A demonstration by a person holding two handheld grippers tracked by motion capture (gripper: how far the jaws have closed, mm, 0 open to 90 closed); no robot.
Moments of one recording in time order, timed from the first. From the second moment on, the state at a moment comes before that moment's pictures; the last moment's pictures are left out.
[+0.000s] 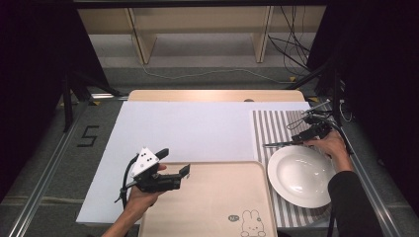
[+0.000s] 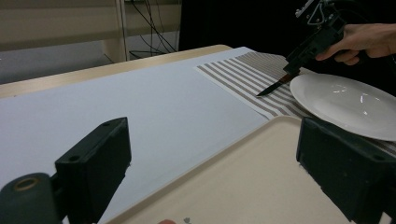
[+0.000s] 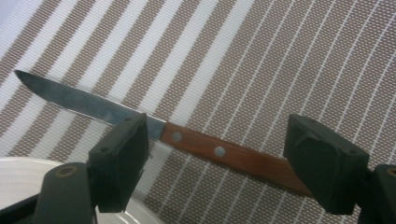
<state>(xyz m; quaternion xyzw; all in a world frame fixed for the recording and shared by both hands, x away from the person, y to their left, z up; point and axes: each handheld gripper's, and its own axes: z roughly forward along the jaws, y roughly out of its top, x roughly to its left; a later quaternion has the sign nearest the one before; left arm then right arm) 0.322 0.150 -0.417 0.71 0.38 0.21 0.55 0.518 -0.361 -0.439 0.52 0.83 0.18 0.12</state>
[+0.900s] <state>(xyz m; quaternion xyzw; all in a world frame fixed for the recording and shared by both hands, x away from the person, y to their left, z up) 0.324 0.151 -0.417 0.71 0.38 0.21 0.55 0.526 -0.362 -0.451 0.49 0.86 0.11 0.10</state>
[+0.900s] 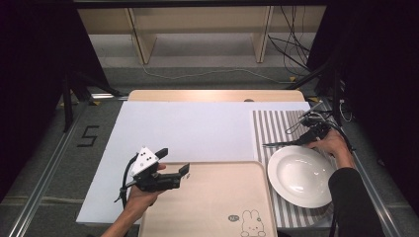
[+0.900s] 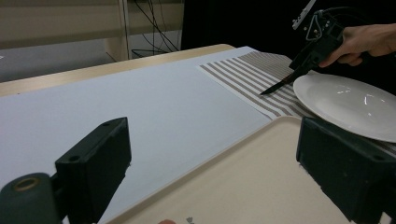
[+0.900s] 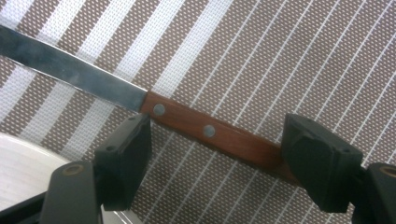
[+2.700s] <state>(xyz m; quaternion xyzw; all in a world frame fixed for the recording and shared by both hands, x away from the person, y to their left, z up) 0.324 0.151 -0.417 0.71 0.38 0.21 0.55 0.526 -0.342 -0.448 0.43 0.90 0.03 0.10</state>
